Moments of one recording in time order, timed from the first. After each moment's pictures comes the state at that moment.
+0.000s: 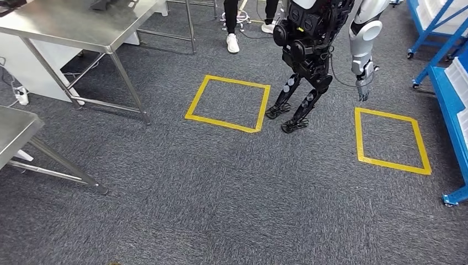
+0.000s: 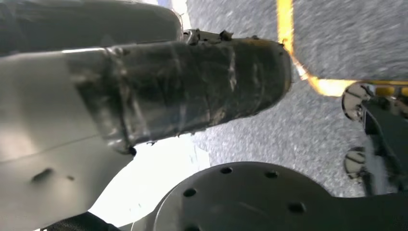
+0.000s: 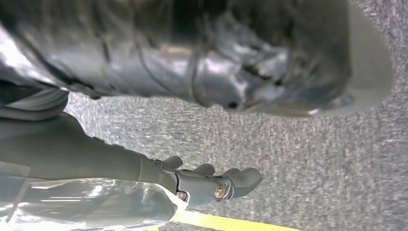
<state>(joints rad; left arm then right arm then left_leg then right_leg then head) -0.10 -0.01 -0.18 -0.18 0.16 -0.02 -0.42 -0.09 -0.02 -0.25 -0.20 0.02 -0.10 -0.12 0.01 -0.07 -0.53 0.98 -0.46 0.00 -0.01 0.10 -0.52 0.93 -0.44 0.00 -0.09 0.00</state>
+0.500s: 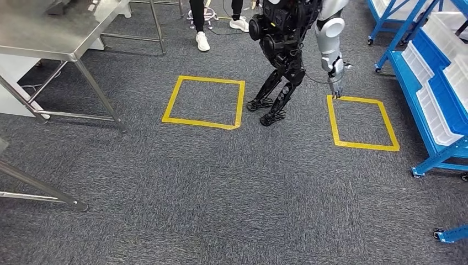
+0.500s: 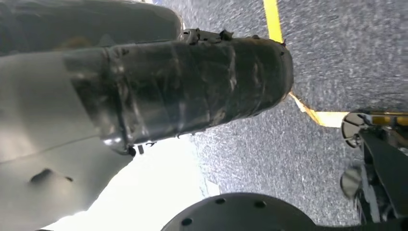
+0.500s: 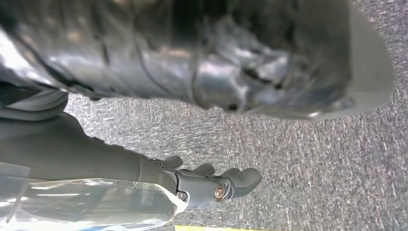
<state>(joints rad) -0.10 -0.03 -0.18 -0.18 0.16 -0.02 -0.42 -0.09 -0.03 -0.24 -0.19 0.03 -0.10 -0.12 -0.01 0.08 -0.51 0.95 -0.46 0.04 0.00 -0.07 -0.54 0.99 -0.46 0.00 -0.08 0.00</state>
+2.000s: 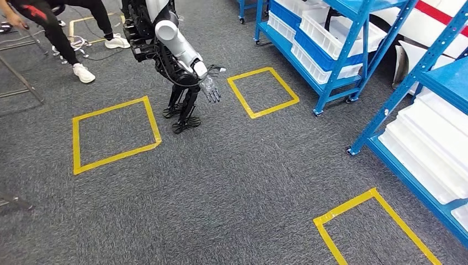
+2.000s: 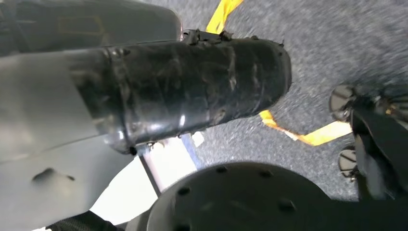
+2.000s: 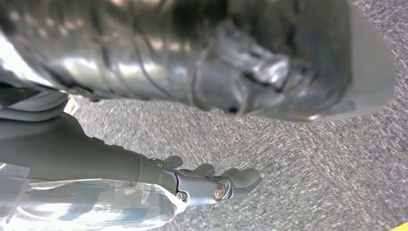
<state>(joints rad) -0.10 -0.02 -0.16 -0.18 0.16 -0.02 -0.41 -0.09 -0.03 -0.22 -0.19 0.04 -0.08 -0.10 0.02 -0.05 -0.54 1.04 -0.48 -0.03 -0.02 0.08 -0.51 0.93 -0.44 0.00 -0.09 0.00</state>
